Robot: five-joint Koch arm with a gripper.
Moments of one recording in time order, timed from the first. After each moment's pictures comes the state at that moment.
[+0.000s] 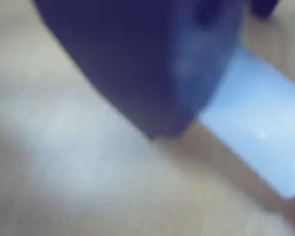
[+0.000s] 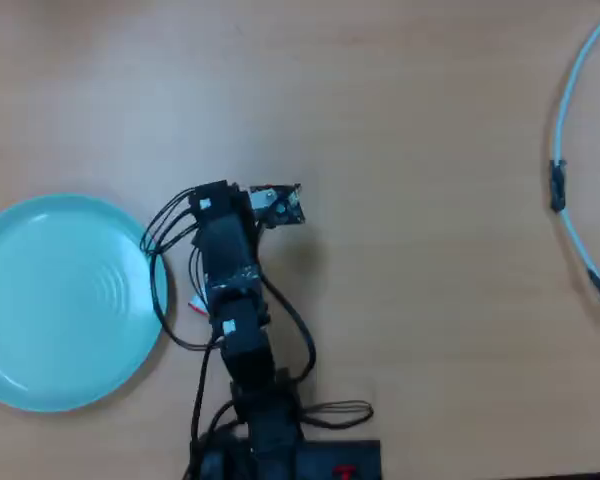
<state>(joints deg) 75.8 69.0 89.2 81.6 -48.3</state>
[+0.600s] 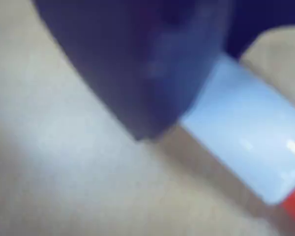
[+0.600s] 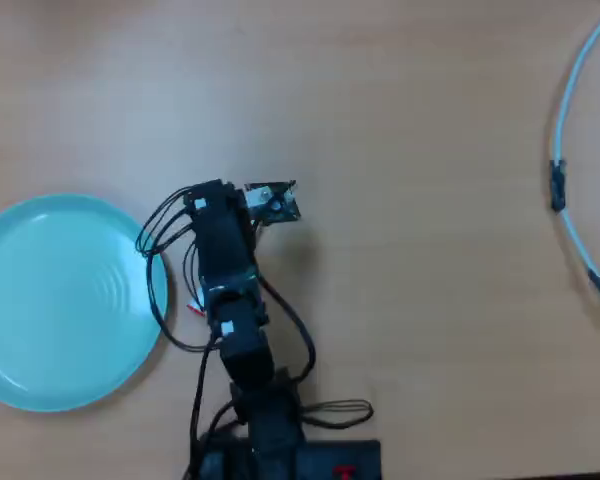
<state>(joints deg) 74.4 68.3 88.8 81.6 -43.4</state>
